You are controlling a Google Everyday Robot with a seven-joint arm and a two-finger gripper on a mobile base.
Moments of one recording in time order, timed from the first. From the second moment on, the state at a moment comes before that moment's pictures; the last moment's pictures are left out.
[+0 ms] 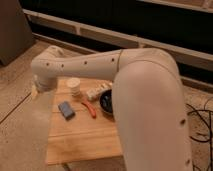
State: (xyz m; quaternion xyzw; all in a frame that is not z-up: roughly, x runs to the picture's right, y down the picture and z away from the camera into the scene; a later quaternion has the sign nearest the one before) arm -0.255 0.031 0.718 -0.30 -0.04 0.51 0.81
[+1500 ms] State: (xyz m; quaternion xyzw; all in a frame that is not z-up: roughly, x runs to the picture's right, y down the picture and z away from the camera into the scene) arm -0.101 -0.081 0.803 -0.16 0.17 0.59 0.78
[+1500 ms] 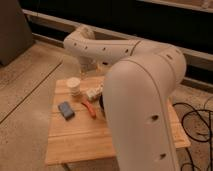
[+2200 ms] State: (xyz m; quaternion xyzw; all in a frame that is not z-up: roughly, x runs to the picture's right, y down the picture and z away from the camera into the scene) arm -0.283 -0.041 0.790 -0.21 0.10 0.45 0.86
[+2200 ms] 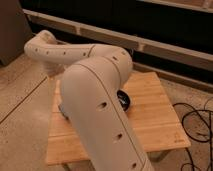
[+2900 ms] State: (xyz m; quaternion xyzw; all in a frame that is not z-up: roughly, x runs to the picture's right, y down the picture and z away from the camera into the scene) arm -0.298 0.036 0.719 -0.22 0.03 0.42 0.88
